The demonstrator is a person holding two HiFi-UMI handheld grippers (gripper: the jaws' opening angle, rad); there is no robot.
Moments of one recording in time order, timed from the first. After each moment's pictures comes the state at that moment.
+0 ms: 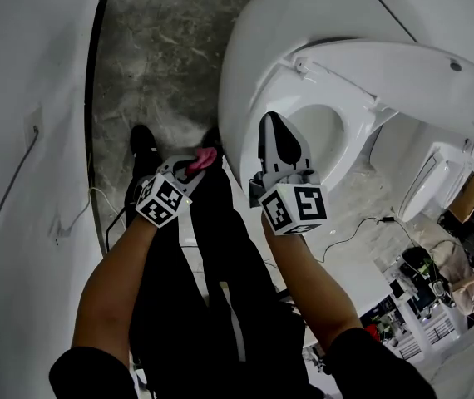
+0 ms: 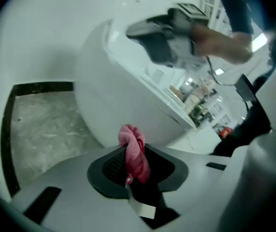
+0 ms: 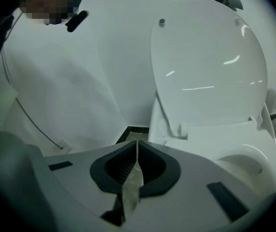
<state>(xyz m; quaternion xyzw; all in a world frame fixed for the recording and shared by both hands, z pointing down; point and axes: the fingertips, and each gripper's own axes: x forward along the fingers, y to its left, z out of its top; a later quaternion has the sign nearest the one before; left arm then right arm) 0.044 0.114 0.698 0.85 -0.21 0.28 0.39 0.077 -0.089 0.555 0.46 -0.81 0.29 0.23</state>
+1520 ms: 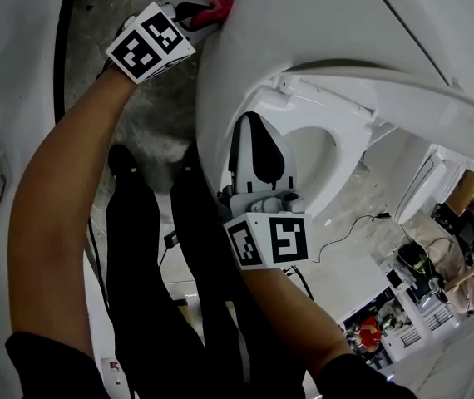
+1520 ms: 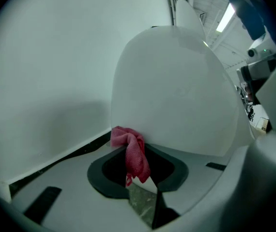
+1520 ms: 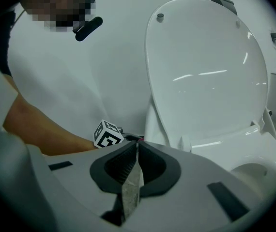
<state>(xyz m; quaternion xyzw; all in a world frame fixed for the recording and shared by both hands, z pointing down) 0.012 -0.272 0.723 0.92 -0.24 0.25 0.19 0.058 -0.145 0.560 0.52 -0.79 0.27 0.20</state>
